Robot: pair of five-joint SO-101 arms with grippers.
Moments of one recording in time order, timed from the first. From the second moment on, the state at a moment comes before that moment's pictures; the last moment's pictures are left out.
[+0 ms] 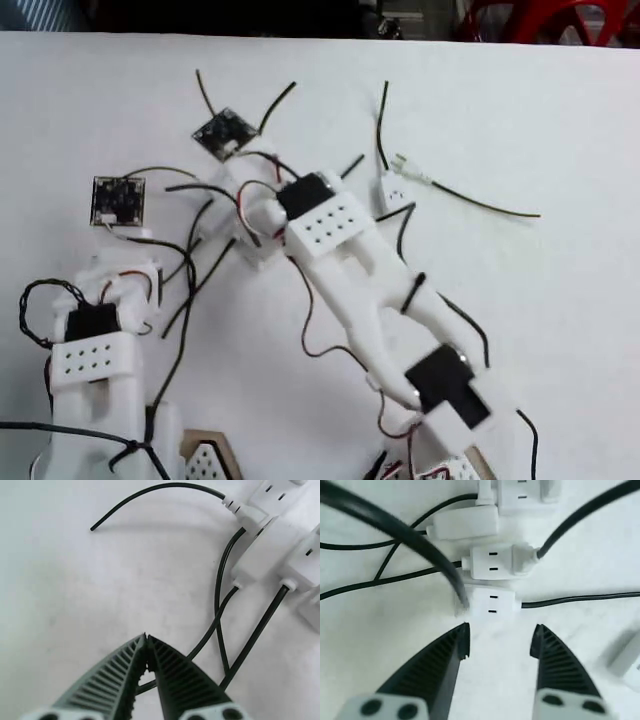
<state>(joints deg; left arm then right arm) -18.3 -51.1 70.7 42.5 -12.7 -37.9 1.1 1.8 70.8 13.0</state>
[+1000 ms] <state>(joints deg) -18.3 -51.1 70.7 42.5 -12.7 -0.1 16.2 0.1 58.7 -35.3</state>
